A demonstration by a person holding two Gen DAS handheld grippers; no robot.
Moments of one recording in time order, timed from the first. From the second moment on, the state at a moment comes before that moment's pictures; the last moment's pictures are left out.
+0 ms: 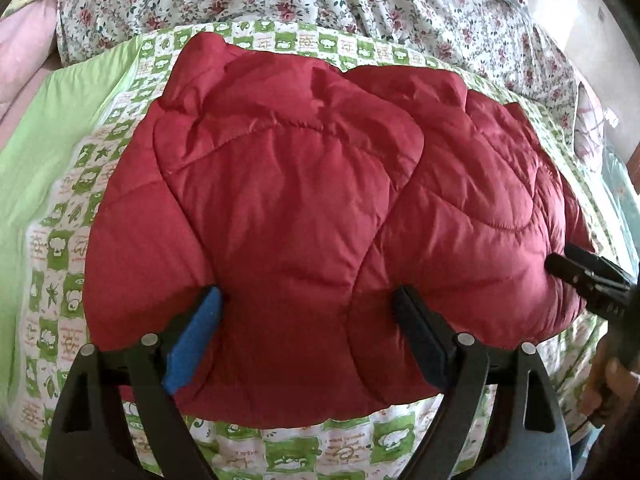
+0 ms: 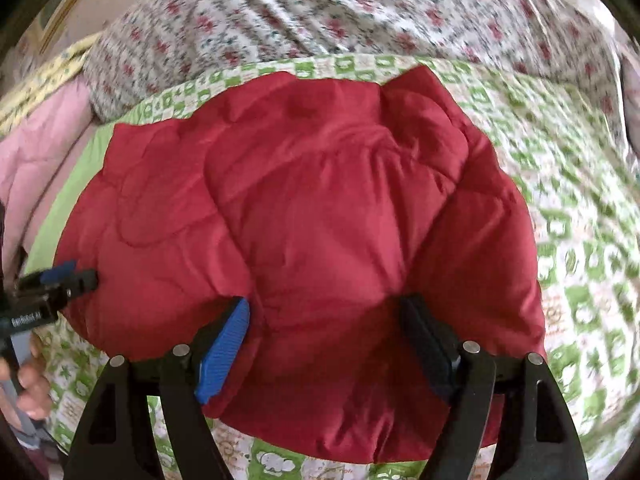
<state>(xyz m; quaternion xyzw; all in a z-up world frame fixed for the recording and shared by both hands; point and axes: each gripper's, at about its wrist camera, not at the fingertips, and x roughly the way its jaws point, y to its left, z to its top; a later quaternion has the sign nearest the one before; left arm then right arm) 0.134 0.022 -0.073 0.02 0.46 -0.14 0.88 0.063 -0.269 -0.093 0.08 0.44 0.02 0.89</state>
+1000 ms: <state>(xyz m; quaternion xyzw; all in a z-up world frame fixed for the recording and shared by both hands) 0.133 0.017 -0.085 0.04 0.47 -0.10 0.88 0.053 -0.265 -0.103 0.07 0.44 0.00 0.90</state>
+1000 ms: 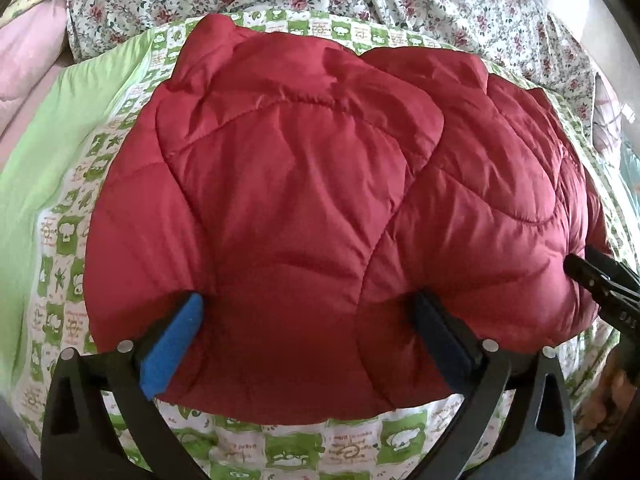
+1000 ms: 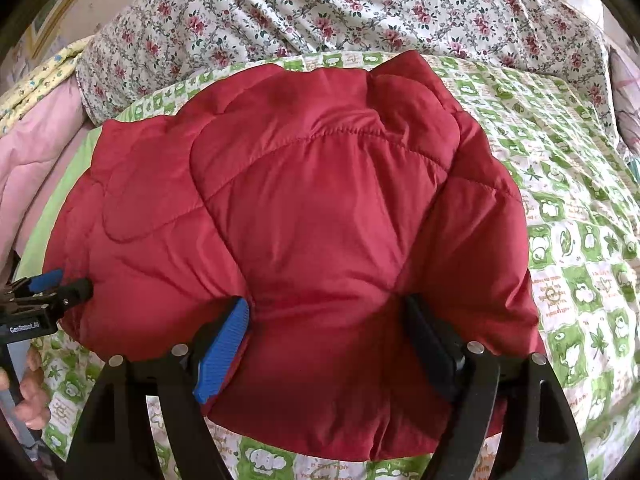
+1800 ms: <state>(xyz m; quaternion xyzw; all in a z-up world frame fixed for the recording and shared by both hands) 0.205 0.030 -0.062 0.00 0.47 -0.11 0.88 0.147 -0.256 -0.075 0.07 0.46 0.06 0.88</state>
